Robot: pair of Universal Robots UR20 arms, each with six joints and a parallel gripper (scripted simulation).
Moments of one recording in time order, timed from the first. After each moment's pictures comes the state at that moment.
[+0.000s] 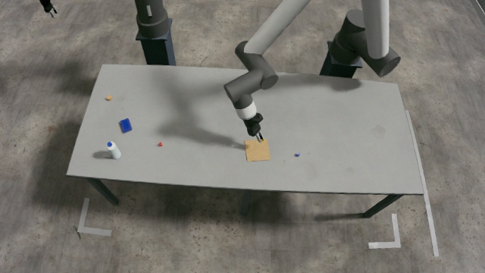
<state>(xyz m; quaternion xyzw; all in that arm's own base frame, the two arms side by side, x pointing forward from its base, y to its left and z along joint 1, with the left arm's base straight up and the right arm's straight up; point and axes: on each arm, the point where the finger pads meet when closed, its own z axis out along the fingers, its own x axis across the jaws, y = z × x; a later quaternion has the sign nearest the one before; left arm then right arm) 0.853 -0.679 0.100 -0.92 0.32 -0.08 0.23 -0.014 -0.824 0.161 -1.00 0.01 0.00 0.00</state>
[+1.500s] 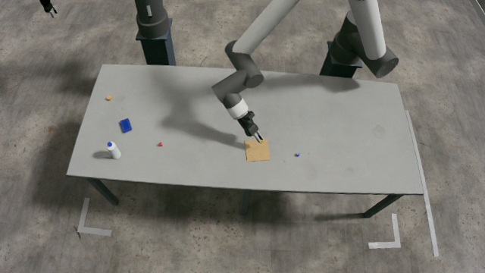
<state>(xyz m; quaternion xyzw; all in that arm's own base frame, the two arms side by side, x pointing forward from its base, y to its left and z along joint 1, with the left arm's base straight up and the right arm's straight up) 0.850 -0.683 0.092 -0.87 0.30 -0.12 0.36 -0.014 -0.824 0.161 -1.00 0.01 0.00 0.00</state>
